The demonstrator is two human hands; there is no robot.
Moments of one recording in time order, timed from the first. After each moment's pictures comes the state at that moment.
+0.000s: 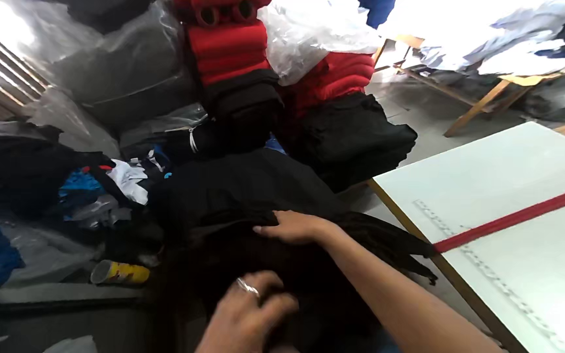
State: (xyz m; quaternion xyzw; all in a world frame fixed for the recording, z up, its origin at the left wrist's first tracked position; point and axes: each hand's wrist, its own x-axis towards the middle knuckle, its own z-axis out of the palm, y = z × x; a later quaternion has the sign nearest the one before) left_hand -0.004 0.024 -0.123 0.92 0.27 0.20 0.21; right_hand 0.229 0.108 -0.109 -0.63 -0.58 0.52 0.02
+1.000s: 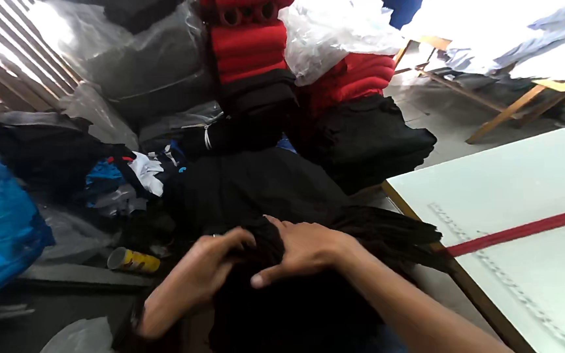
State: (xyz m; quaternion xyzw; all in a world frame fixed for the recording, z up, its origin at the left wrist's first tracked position) left_hand -0.040 0.102 -0.093 0.92 0.25 0.18 0.24; right_hand 0.202 0.073 -0.080 -0.60 -0.68 0.42 -0.06
